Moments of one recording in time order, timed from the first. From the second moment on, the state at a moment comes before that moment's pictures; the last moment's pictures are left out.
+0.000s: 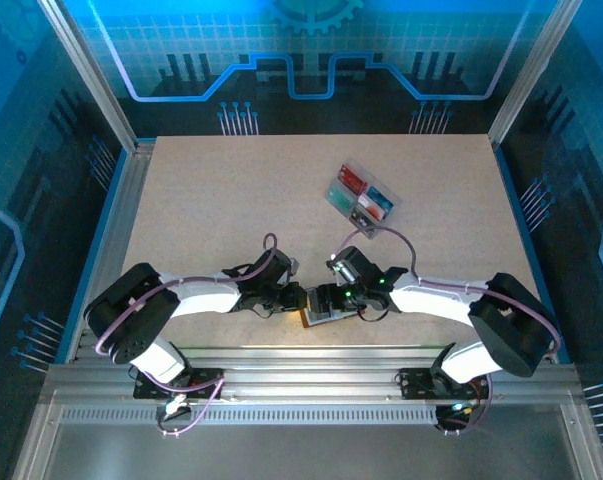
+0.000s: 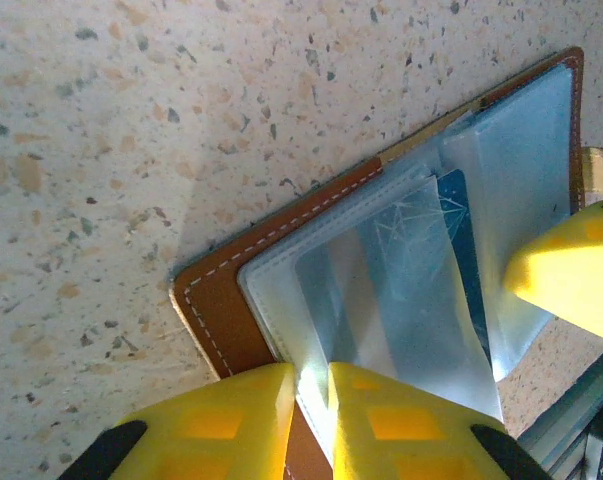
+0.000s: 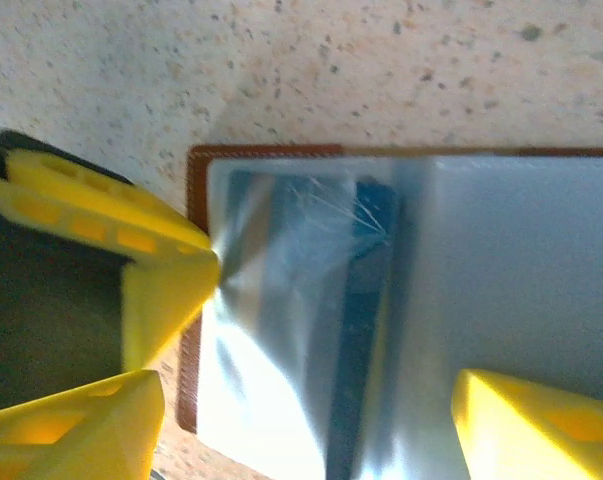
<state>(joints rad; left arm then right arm) -0.74 1.57 0.62 -0.03 0.32 -0.85 0.81 1.43 0.66 -0.25 -0.21 0.66</state>
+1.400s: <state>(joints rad) -0.74 1.56 0.63 -0.05 0.32 -0.85 0.82 1.65 0.91 -0.57 0.12 0.48</state>
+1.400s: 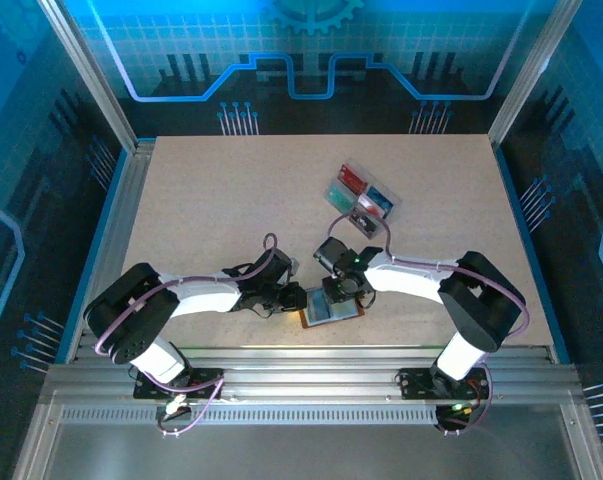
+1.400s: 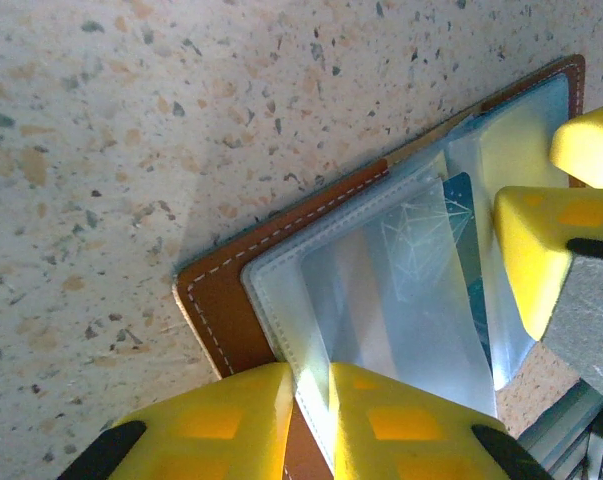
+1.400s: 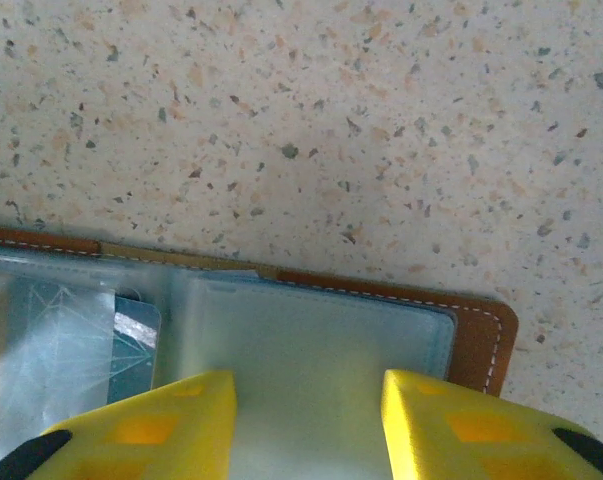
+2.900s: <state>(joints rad) -0.74 1.55 0.61 -0.03 0.34 -0.85 0.84 1.47 0.78 -0.33 -0.31 0.59</state>
